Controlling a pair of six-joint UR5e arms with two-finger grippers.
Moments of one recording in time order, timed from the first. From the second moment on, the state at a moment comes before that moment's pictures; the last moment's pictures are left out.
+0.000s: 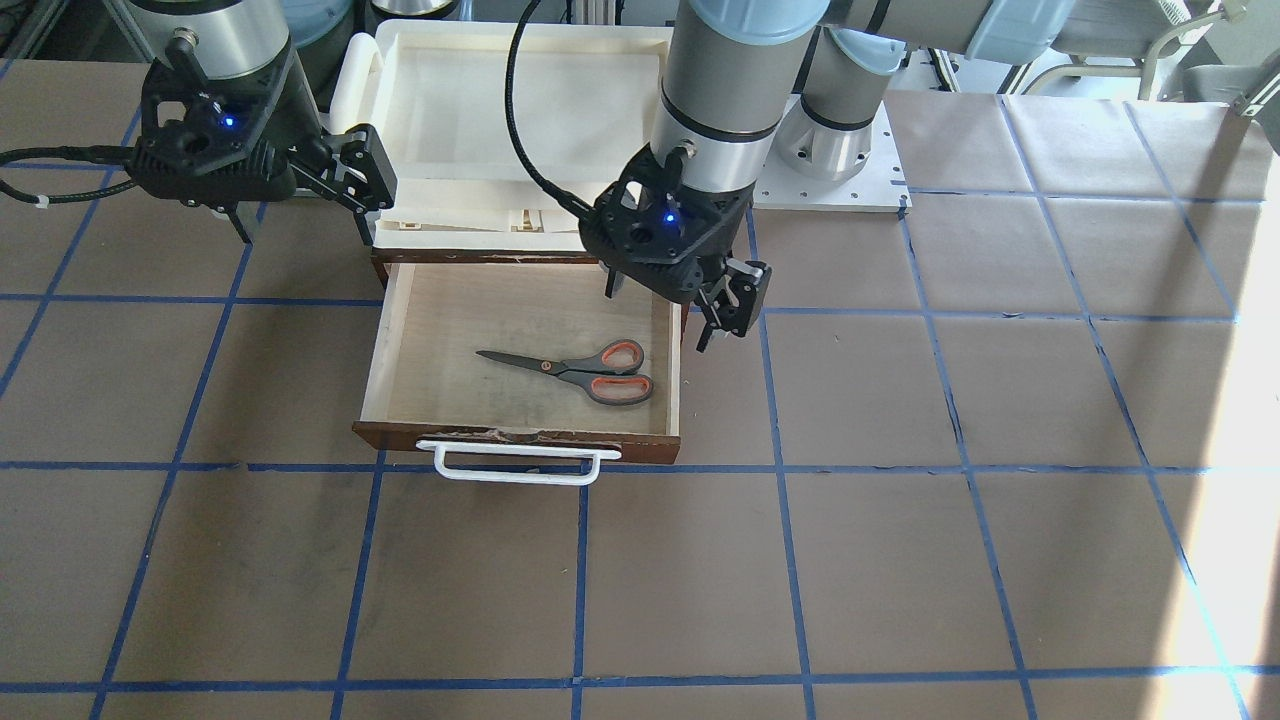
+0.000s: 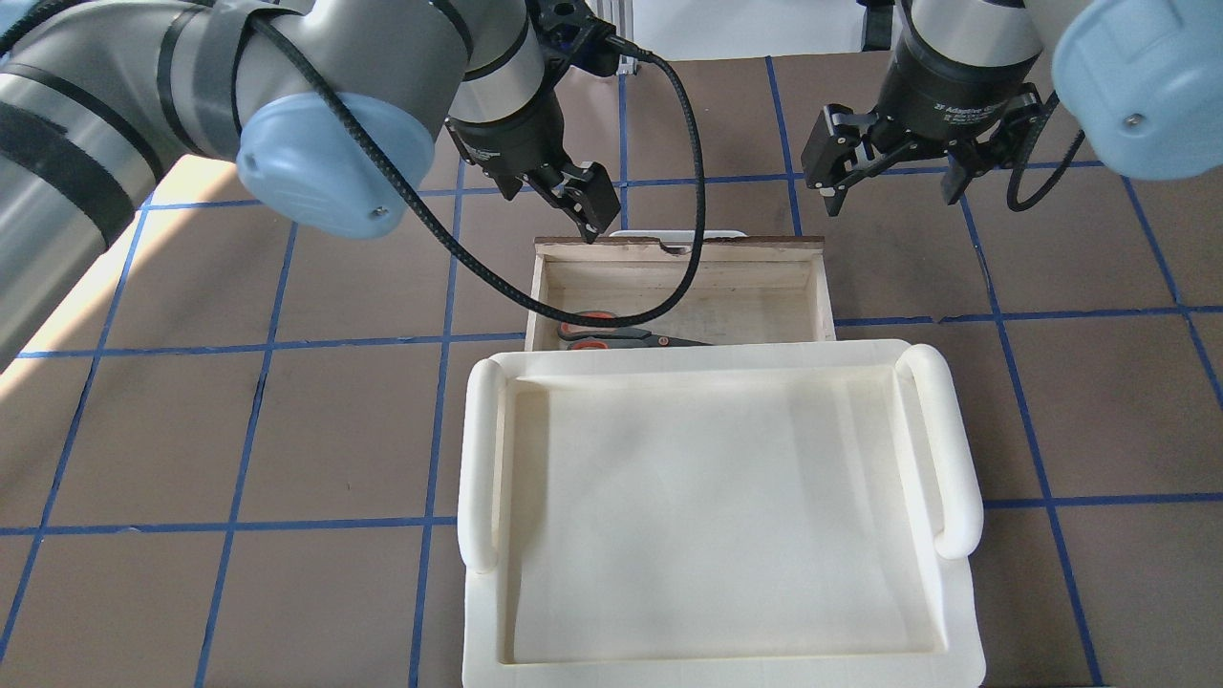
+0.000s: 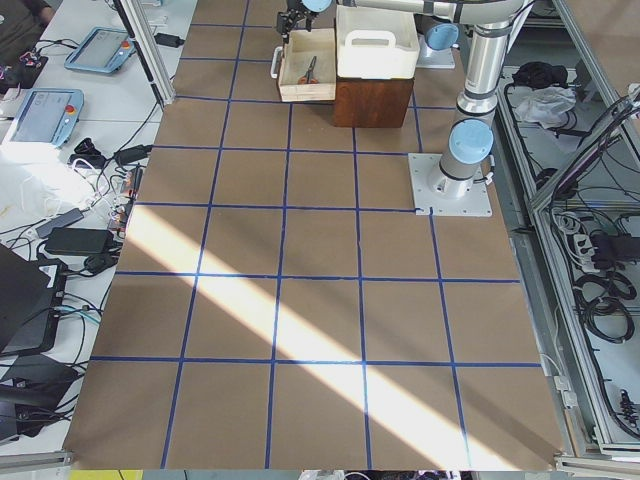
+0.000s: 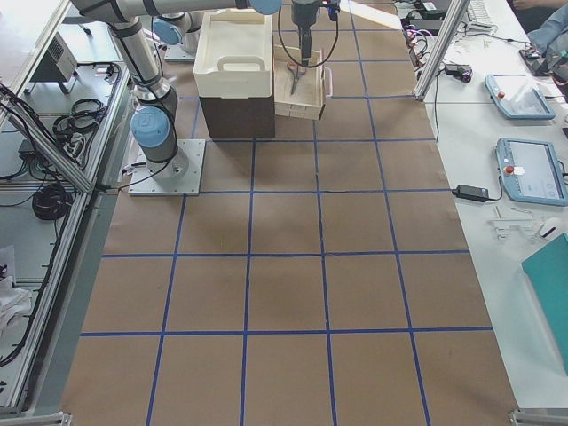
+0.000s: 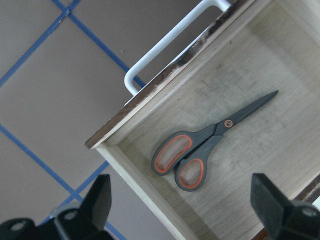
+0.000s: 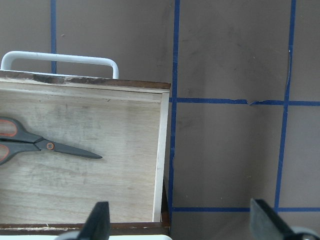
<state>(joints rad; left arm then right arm) -1.82 -1.74 -1.48 -1.38 1.49 0.26 1.63 -1.58 1.53 -1.56 -1.61 0.02</state>
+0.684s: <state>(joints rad) -1.60 -1.66 -1.50 -1.47 1.51 -0.01 1.63 -1.58 1.53 -1.57 -1.59 0.01</state>
